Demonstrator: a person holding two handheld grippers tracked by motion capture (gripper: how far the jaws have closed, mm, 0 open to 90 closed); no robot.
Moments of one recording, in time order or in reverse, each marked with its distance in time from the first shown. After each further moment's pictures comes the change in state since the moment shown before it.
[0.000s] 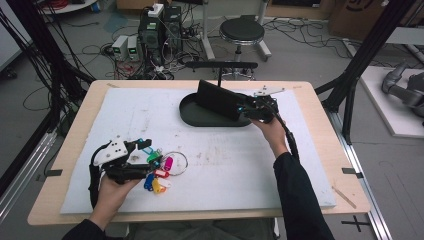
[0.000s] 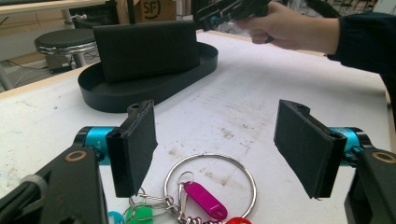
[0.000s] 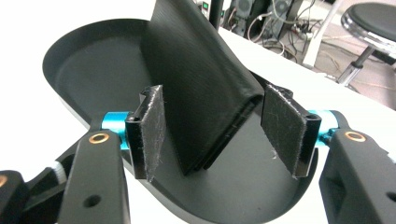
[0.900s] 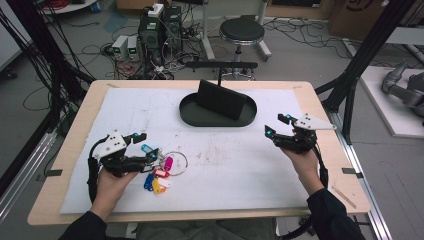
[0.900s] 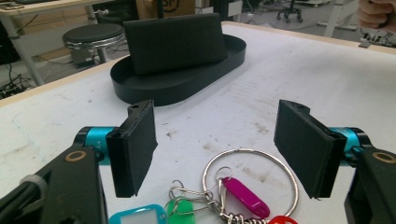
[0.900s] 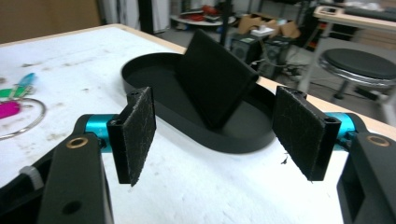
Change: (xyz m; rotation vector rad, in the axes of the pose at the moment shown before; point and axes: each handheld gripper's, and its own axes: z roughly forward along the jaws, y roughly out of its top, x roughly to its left) left arm 0.019 0.000 0.002 0.033 0.085 0.014; right arm 0.023 -0.065 -0.128 -0.215 -0.022 0.040
